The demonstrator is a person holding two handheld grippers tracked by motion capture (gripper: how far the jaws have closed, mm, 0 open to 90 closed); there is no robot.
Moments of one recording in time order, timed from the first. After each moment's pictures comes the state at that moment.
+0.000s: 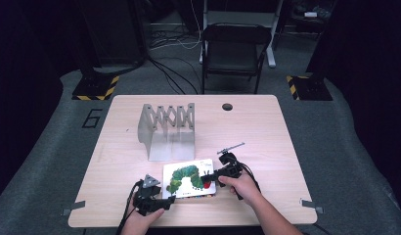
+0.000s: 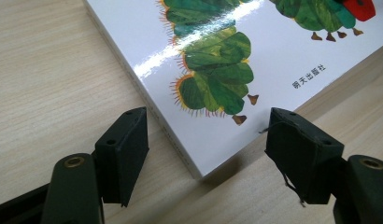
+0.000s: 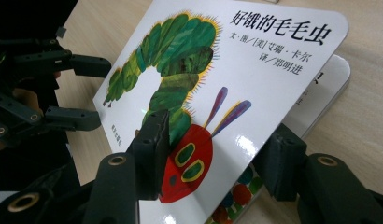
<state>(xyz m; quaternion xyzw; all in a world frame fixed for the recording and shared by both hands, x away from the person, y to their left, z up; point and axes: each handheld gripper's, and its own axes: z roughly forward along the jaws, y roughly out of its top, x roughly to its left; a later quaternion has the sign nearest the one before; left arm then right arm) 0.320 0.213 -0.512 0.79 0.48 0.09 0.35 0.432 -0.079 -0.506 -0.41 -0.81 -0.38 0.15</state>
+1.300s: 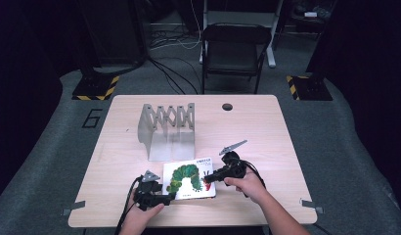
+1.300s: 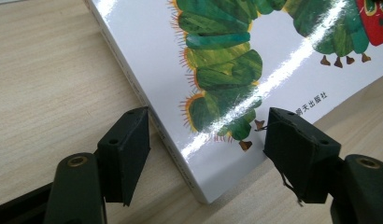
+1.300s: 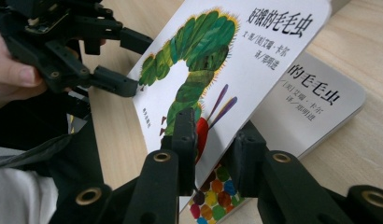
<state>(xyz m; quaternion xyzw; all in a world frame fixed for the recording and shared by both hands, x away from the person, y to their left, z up) 0.332 0.216 -0.508 0.78 0.49 0.08 0.37 0.425 -0.089 -0.483 -0.31 -0.85 -0.41 0.14</state>
